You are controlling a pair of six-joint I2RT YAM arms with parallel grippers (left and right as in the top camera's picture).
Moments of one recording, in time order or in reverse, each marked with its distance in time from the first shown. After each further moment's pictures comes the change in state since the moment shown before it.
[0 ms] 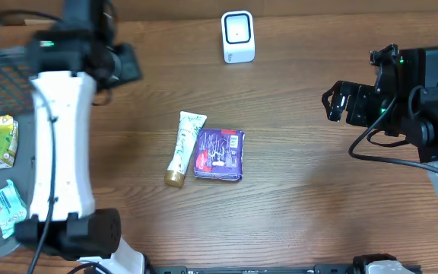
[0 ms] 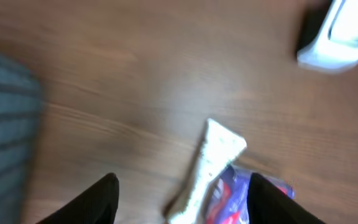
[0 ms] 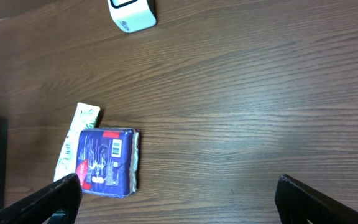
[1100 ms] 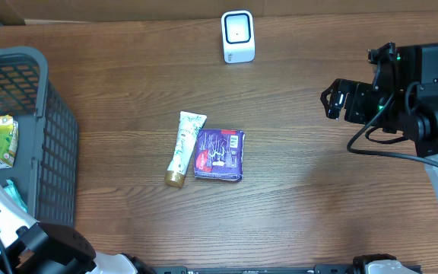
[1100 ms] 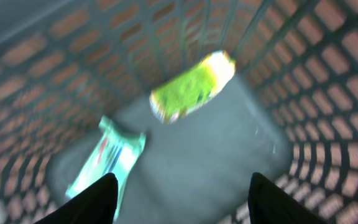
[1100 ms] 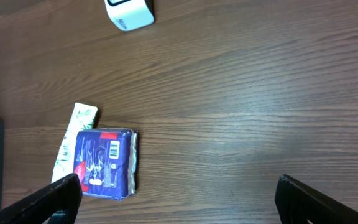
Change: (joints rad) left arm 0.738 -0.116 -0.348 0.370 -0.136 0.074; right arm 0.000 0.028 0.000 0.011 0.000 0.000
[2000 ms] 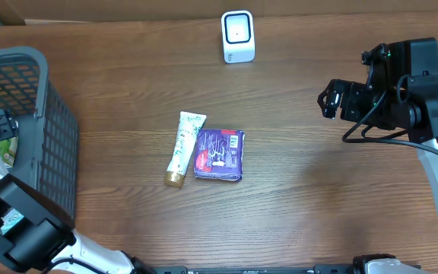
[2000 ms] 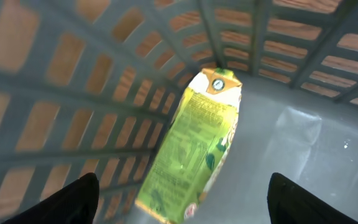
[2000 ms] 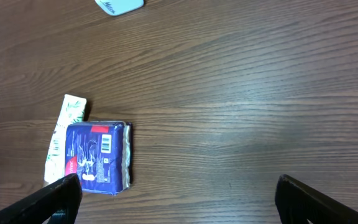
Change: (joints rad) left arm 0.000 0.230 -0.207 0.469 0.021 0.647; right arm 0.000 0.051 0.000 -0.023 0.000 0.000
